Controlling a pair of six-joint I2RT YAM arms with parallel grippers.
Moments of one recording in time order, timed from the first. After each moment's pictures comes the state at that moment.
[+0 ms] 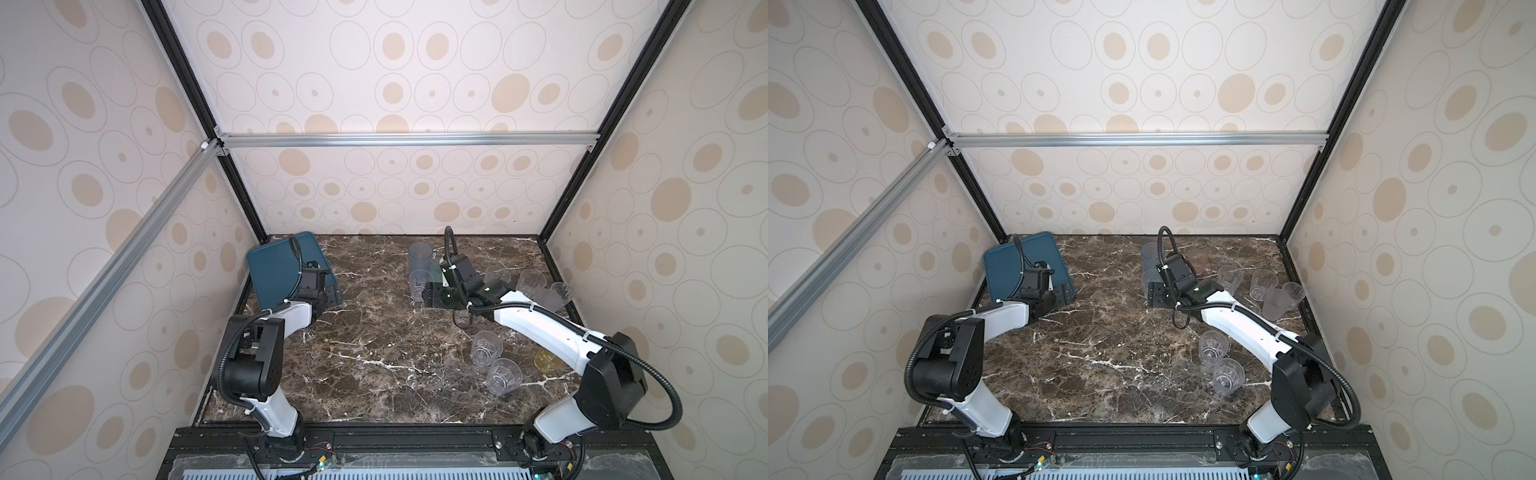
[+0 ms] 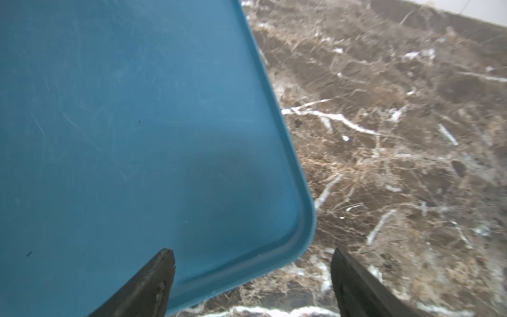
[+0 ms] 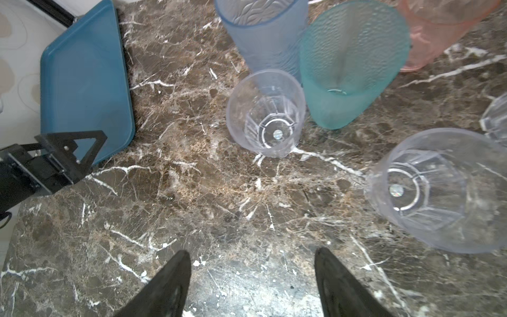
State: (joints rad) left arm -0.10 1.69 0.87 0.02 -0.12 -0.30; right arm 0.63 1.55 1.24 -0.54 0.08 0.57
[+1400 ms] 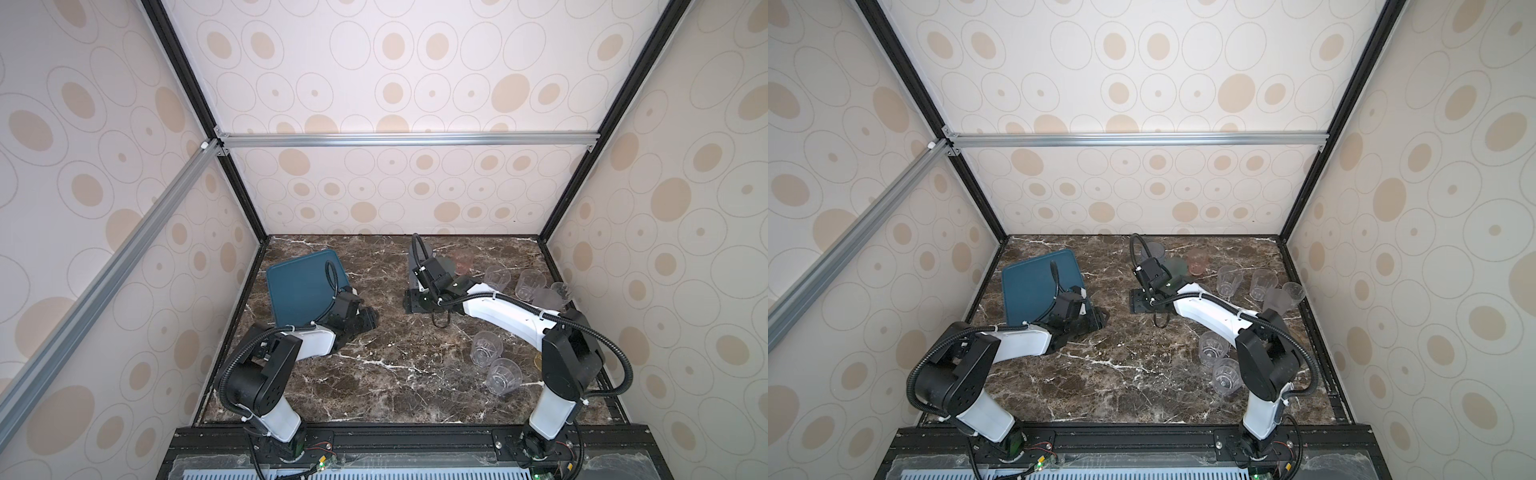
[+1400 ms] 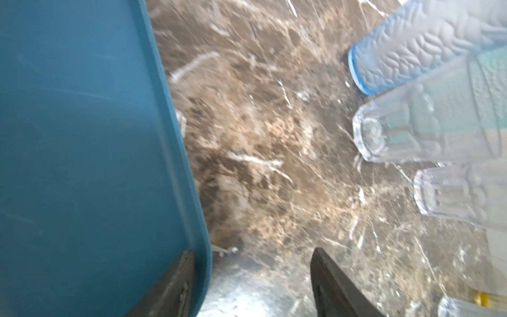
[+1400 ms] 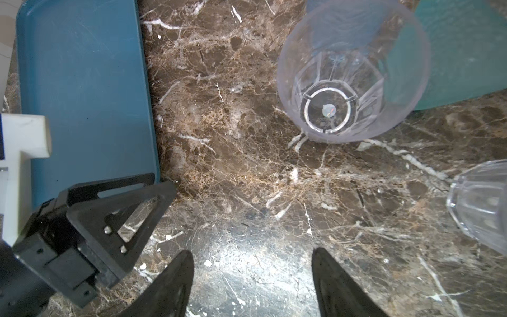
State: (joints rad) left arm -0.44 1.62 0.65 0.22 0.10 -0.72; right arm 0.71 1.78 1.38 -0.58 0.03 0.58
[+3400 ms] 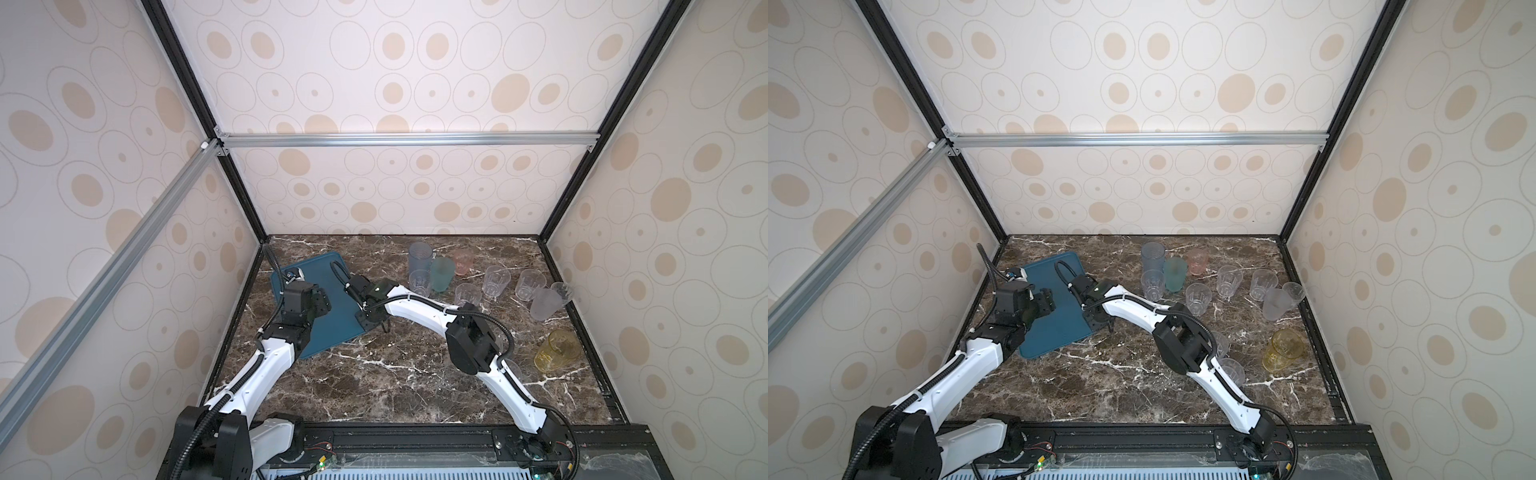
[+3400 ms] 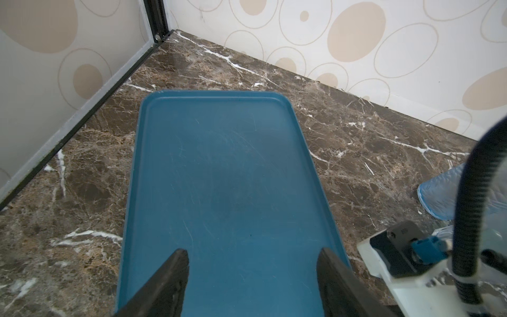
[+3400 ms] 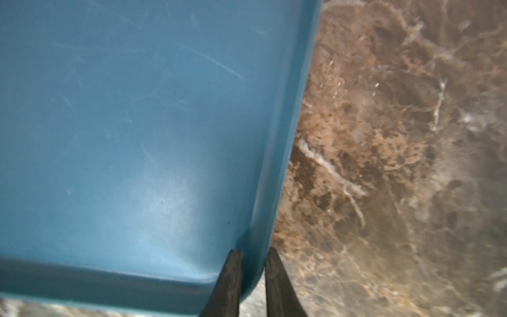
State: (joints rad) left arm -0.16 1.14 0.66 -0.09 -0.25 -0.39; right arm 0.92 2.48 2.19 -0.98 0.13 0.23
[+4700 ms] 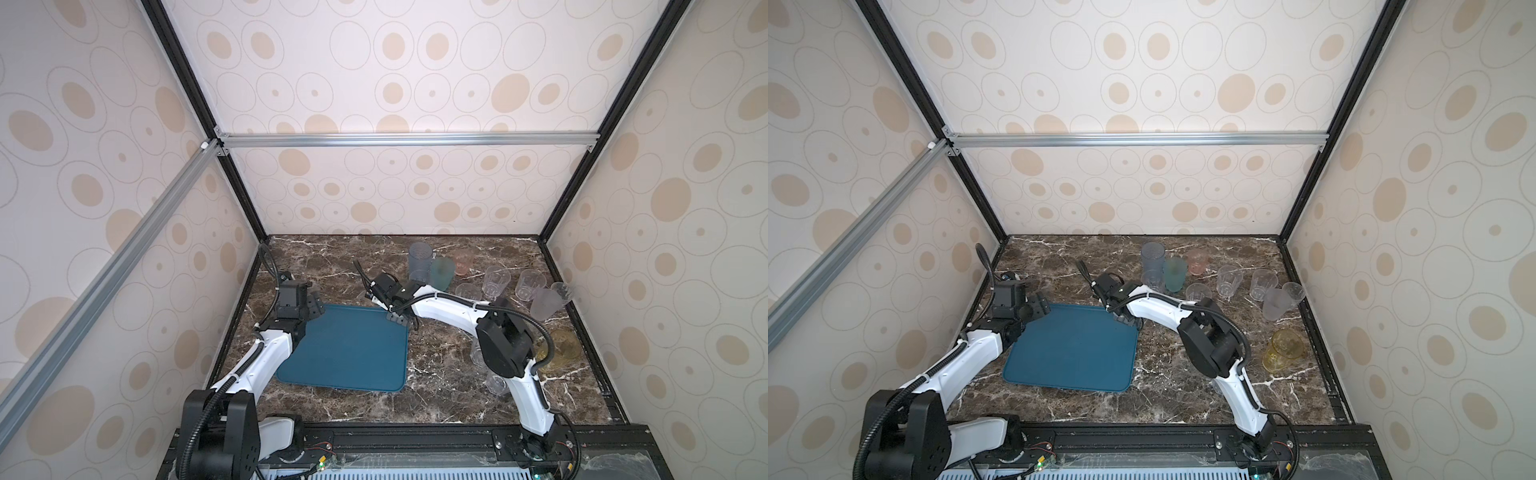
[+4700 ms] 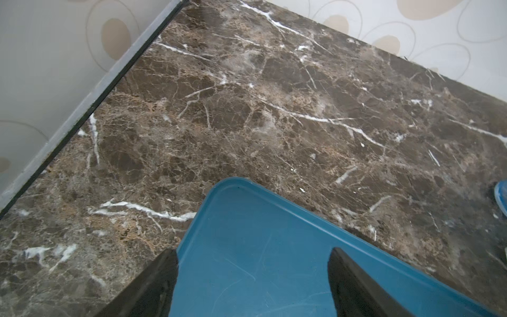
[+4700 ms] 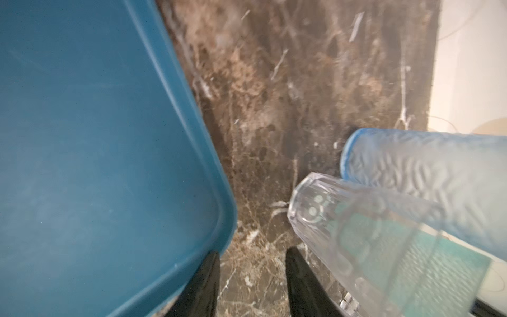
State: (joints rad) left arm -0.04 1.23 0.69 -0.18 -0.23 -0.41; right arm 0.86 2.13 1.73 -0.79 0.46 -0.29
